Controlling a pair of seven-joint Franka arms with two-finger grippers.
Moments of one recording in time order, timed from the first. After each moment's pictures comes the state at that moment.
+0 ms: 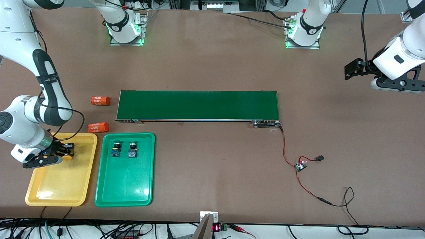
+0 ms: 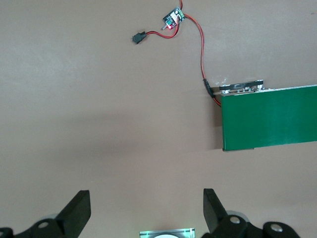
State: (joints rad) left arm -0.01 0.01 -0.07 -1.62 0.02 1.49 0.01; right arm -0.27 0.73 0.11 -1.56 -0.16 2.44 -0.32
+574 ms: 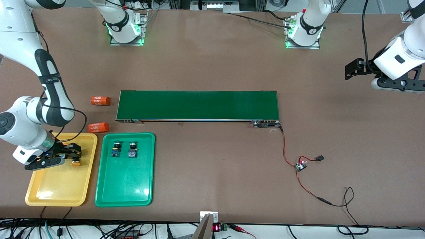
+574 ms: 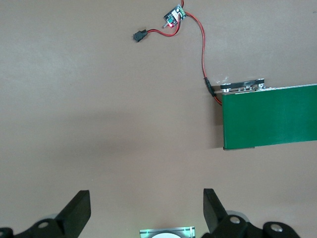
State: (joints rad) left arm -0.01 0.01 -0.07 -1.62 0.02 1.49 0.01; right arm -0.25 0.71 0.12 -1.55 -0.16 2.41 -0.31
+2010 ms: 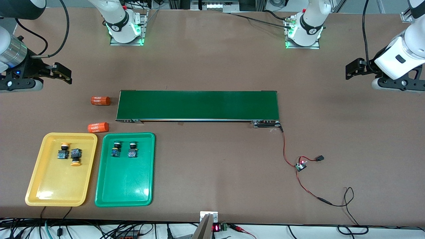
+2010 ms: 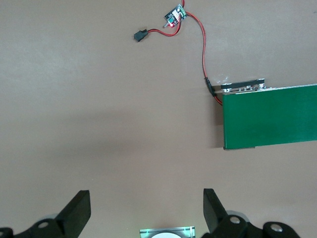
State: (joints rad) left arm -0.01 0.01 -0.07 -1.62 0.02 1.49 0.01; right arm -0.03 -0.03 0.06 -1.75 -0.03 1.66 -0.04
